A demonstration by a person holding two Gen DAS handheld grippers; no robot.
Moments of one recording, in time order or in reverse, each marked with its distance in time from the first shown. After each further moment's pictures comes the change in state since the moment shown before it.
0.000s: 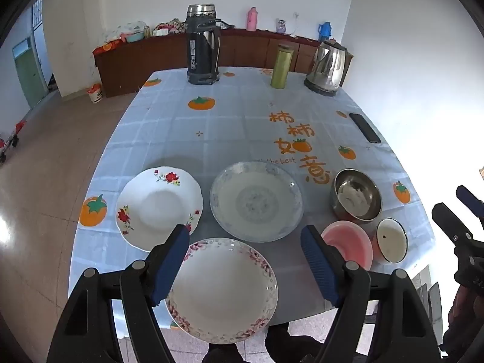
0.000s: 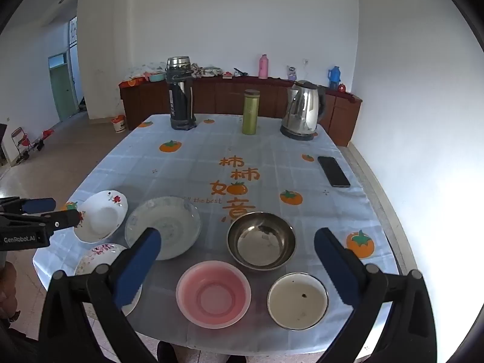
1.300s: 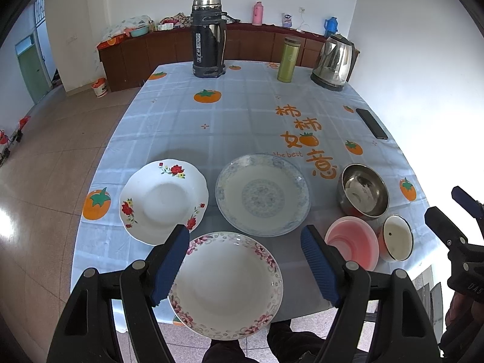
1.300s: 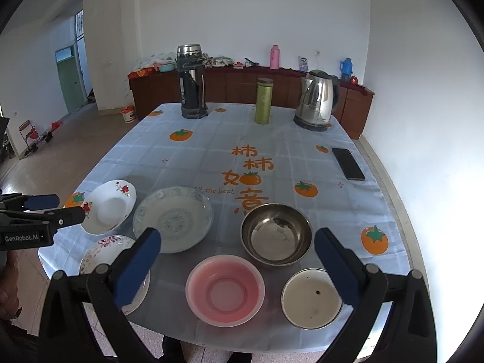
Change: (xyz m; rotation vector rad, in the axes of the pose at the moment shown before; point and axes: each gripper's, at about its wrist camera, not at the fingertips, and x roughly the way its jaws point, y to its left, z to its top) left arm 0.010 0.005 -0.005 -0.021 0.051 -0.001; right arm 0.019 0.008 -0.005 -0.022 0.056 0.044
